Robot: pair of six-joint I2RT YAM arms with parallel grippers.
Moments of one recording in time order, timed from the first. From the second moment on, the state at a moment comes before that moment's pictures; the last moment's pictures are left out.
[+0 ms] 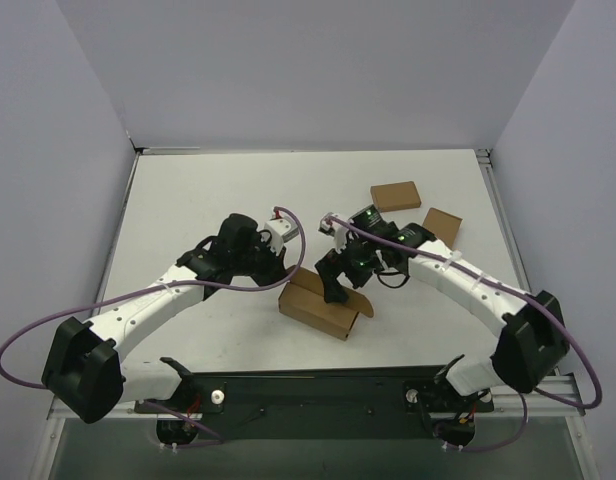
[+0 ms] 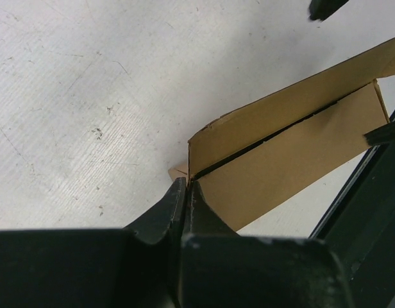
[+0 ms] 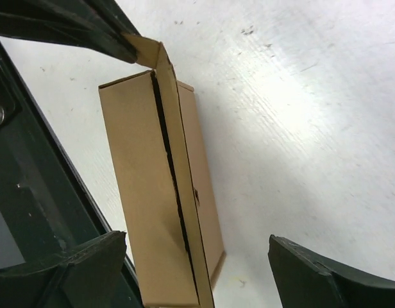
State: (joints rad) left arm -0.62 1.26 0.88 -0.34 0.33 0.02; right arm 0.67 1.48 1.12 -0.70 -0.39 -0.11
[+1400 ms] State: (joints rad) left arm -0.62 1.27 0.88 -0.34 0.22 0.01; right arm 0.72 1.20 0.94 -0.80 -0.10 0.27
